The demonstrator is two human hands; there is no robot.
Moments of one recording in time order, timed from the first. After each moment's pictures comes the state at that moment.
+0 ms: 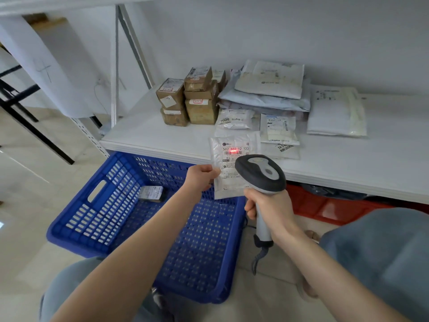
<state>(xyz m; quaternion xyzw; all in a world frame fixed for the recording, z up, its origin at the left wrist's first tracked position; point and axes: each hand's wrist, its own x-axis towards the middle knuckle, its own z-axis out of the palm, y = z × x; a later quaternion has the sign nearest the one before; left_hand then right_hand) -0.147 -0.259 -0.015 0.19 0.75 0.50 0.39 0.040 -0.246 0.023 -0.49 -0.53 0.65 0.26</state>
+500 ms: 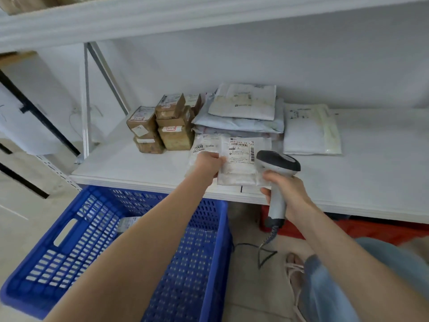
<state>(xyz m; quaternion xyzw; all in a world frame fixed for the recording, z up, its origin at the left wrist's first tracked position) -0.127 -0.110 0.022 0.24 0.78 0.46 0.34 0.064 -0.107 0.025 -0.51 -0.36 0.70 0.34</state>
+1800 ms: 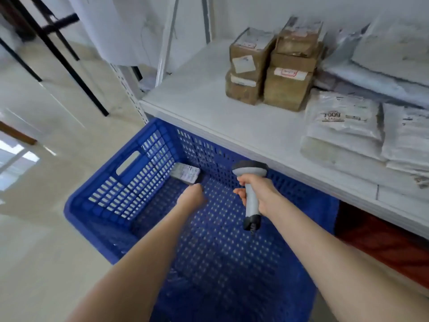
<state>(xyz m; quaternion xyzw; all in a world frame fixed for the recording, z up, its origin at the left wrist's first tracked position) -0.360 -0.311 -0.186 0.25 0.91 0.04 0.34 -0.225 -0.190 -0.117 -0.54 -0.43 0.73 -0.01</state>
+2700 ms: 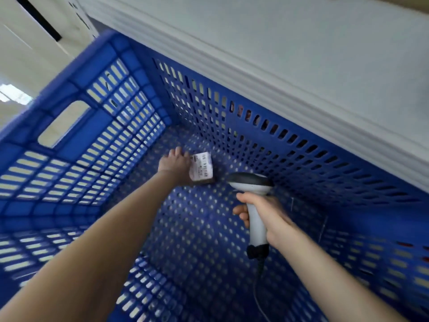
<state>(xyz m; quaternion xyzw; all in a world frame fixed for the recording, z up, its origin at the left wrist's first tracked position) -0.482 -0.296 -0.376 0.35 0.88 -0.20 0.26 -0.272 -0.200 -0.292 -0.57 -0.42 0.70 -0.10</state>
